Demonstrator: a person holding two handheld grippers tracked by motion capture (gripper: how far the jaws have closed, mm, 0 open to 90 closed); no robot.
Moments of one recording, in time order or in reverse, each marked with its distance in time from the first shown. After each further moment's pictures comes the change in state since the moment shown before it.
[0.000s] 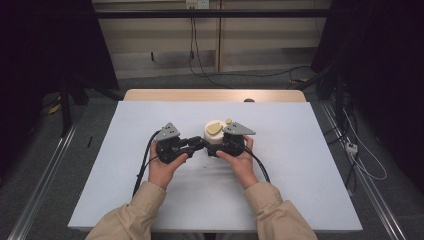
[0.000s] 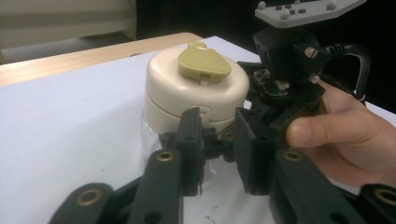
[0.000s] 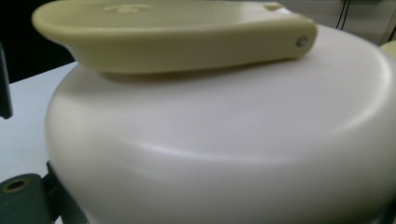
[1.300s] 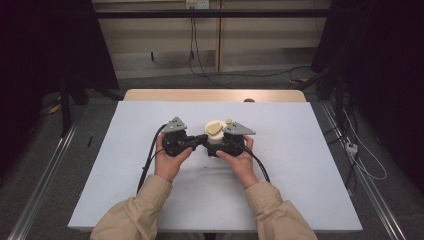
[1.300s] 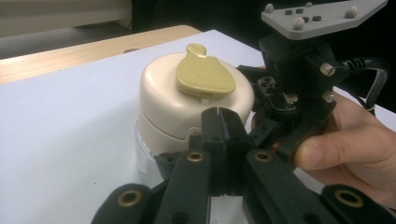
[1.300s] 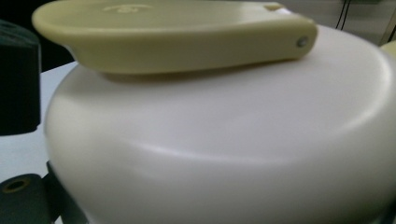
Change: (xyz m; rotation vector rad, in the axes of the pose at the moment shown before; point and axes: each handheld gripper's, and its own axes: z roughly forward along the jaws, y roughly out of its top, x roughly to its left) left arm 0.004 0.013 0.016 0.049 -0.006 -0.011; right arm 0.000 0.000 0.000 0.002 0.000 -0.002
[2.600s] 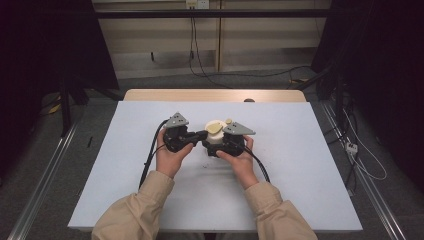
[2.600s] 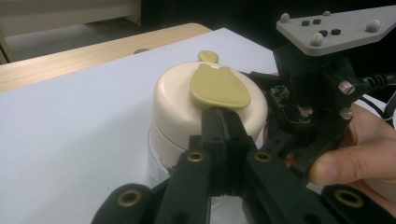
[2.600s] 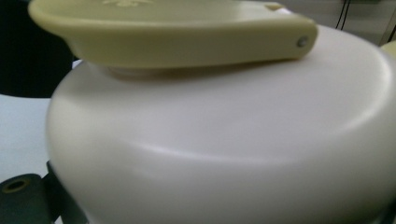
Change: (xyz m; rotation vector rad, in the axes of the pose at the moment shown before) left arm 0.001 0.012 0.003 0.024 0.038 0.006; right arm 0.000 0.000 0.000 0.000 0.000 0.002
